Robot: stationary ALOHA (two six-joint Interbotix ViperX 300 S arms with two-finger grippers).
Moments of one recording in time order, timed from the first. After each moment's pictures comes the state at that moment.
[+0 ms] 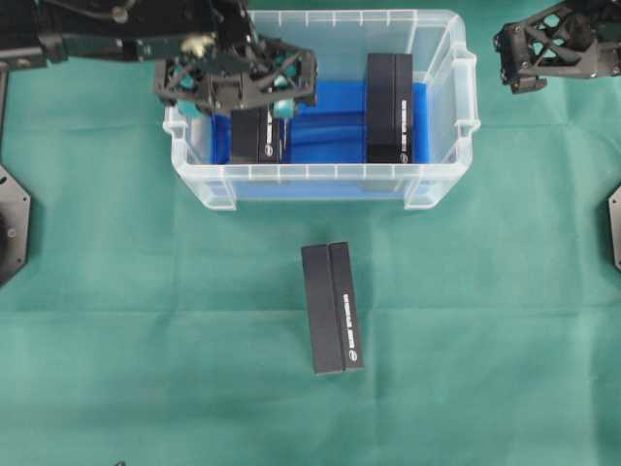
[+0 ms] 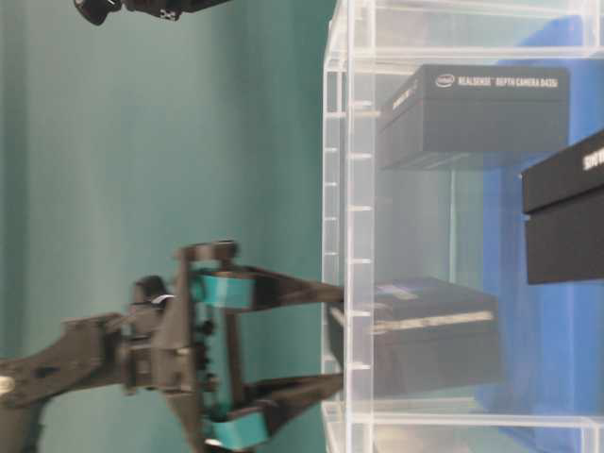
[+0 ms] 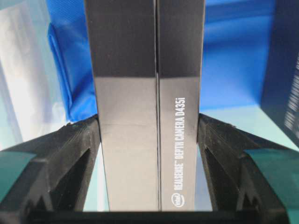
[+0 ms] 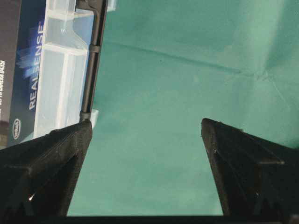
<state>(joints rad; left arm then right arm) 0.25 0.08 0.07 0.10 1.19 -1.31 -0.41 -0.41 0.48 -0.14 1.22 1.15</state>
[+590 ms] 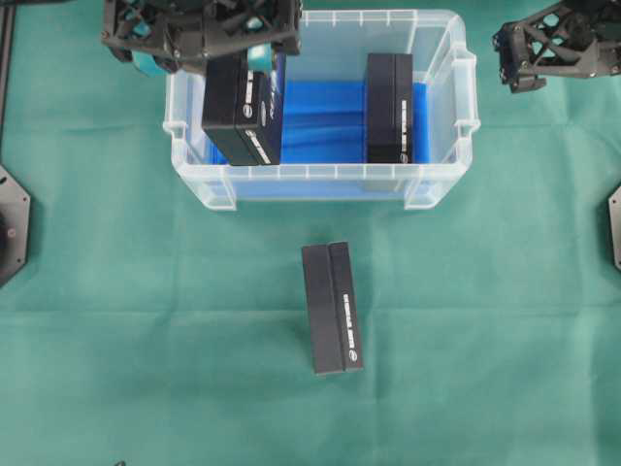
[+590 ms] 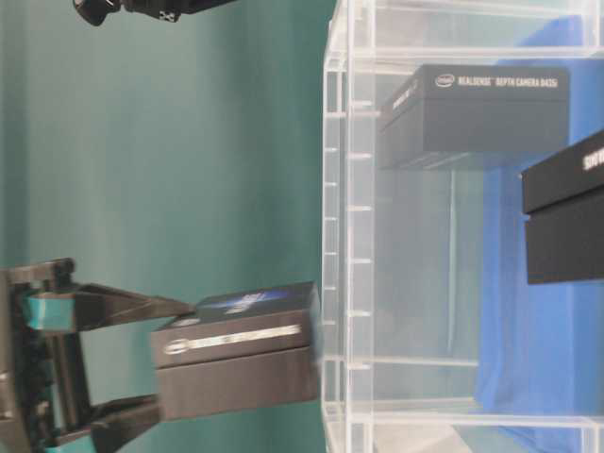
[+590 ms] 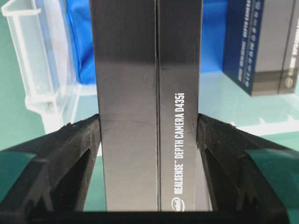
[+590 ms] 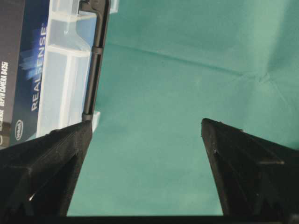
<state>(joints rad) 0.24 0.00 -0.17 0.10 1.46 -1.30 -0.41 -0.41 0.48 -0.14 1.22 1.15</state>
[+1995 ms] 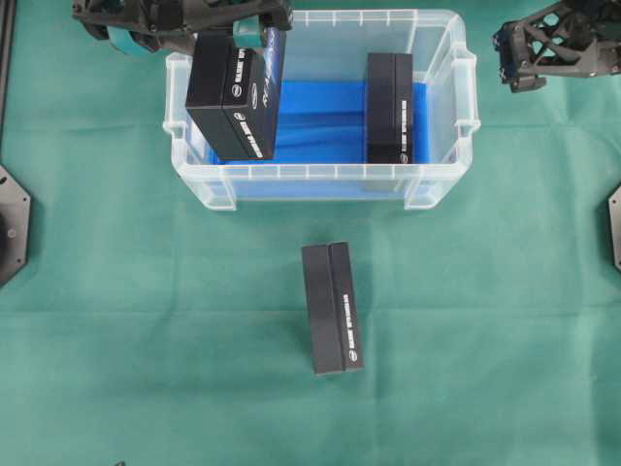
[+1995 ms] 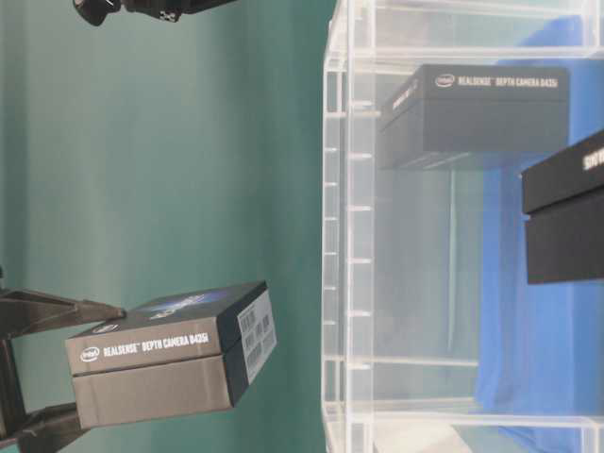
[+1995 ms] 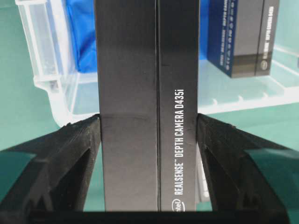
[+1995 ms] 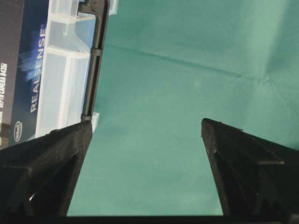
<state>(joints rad) 0.23 0.00 -0.31 0.11 1.58 -1.30 -0.41 -0.41 0.48 -0.15 1.21 1.15</state>
